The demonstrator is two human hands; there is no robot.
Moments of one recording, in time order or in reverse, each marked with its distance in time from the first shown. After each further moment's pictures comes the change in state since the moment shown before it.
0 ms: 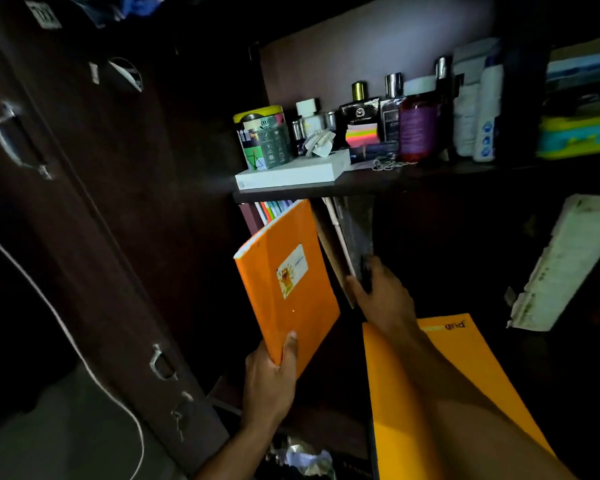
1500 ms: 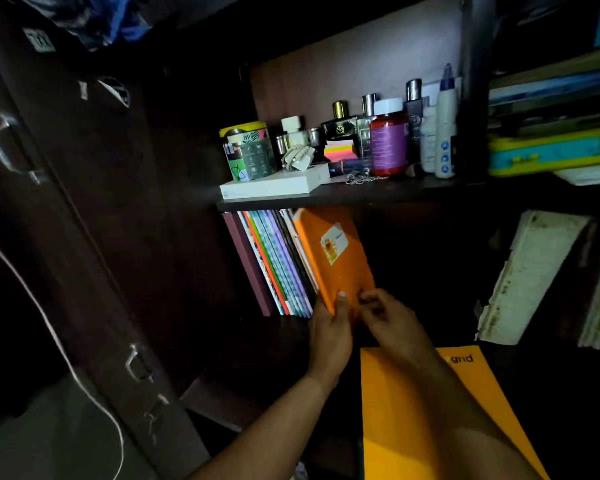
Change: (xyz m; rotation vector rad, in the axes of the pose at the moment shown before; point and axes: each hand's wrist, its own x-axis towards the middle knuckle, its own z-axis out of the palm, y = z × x) left_hand 0.031 0.058 0.129 -0.375 -0.028 0.043; right_hand -0.029 0.045 -0.047 0.200 -0.157 -0.032
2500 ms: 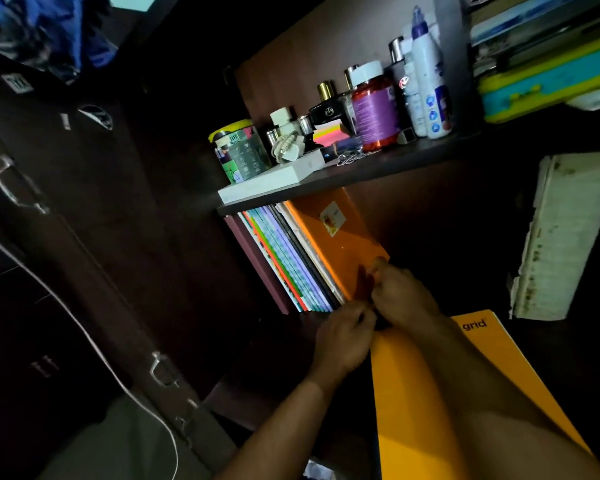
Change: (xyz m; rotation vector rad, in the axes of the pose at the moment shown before) left_hand 0.016 -0.028 -0.014 0.689 -0.320 0.245; right_hand 0.036 -0.015 0.001 -0.162 -0.058 -0.035
